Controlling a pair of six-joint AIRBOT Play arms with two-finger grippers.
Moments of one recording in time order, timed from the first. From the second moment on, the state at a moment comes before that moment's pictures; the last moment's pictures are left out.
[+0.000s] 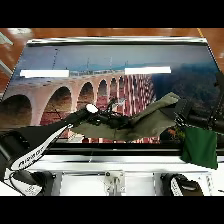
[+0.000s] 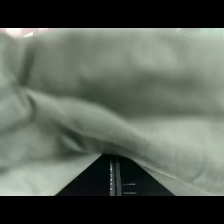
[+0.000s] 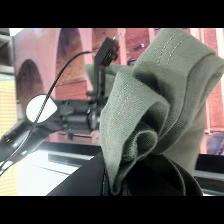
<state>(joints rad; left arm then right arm) -0.67 -1.73 1.16 0.17 -0.81 -1.15 -0.17 -0.64 0.95 -0.77 1.35 1.69</state>
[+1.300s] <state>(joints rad) 0.18 -0.46 1.16 0.51 -1.09 -1.42 0.88 -1.53 1.07 -0.39 0.08 1.69</state>
